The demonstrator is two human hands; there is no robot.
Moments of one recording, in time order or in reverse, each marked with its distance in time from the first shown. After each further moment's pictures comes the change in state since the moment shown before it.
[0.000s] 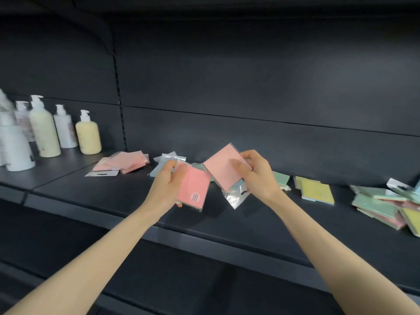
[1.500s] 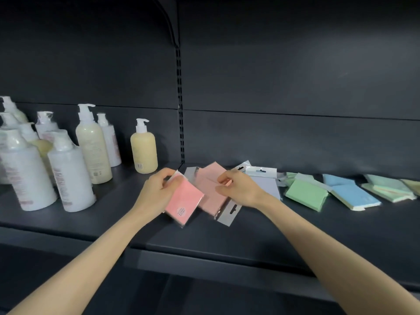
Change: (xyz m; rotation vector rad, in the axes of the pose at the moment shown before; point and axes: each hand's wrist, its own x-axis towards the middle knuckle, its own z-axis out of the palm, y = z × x) left_hand 0.153 -0.160 -0.284 0.181 -0.113 0.004; right_hand 0.123 -0.027 0.329 -0.425 -0.288 0.164
